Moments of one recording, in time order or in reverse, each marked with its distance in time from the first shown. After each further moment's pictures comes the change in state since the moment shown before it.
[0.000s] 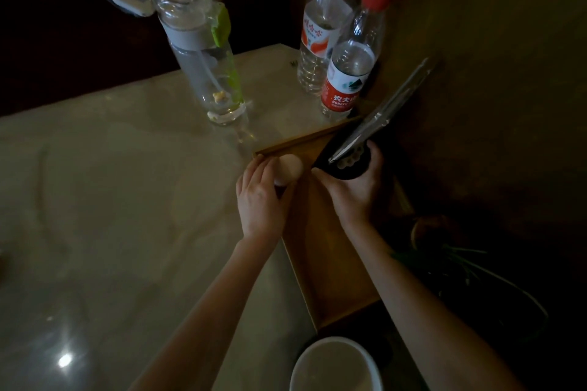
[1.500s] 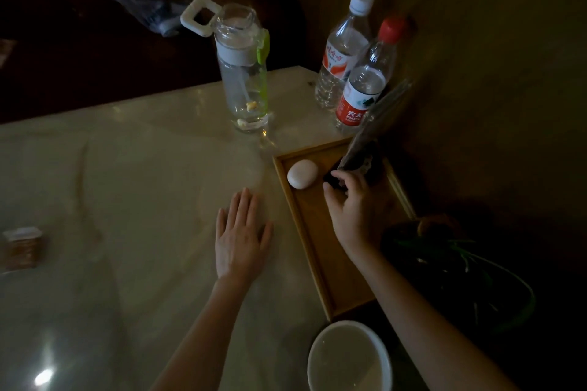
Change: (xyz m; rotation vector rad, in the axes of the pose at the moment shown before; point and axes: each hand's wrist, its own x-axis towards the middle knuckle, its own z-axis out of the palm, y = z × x) left_hand -0.065 -0.064 -0.033 0.324 -0.173 -0.063; right_hand -0.049 -0.033 -0.004 -0.506 -0.153 -0.364
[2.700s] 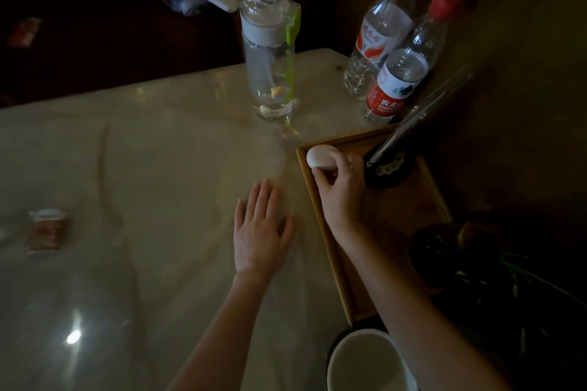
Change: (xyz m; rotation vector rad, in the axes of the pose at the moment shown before) left_hand 0.002 0.003 -0.001 -0.008 0.019 -0.025; right_hand 0.014 -0.028 0.051 0.064 -0.010 0.033
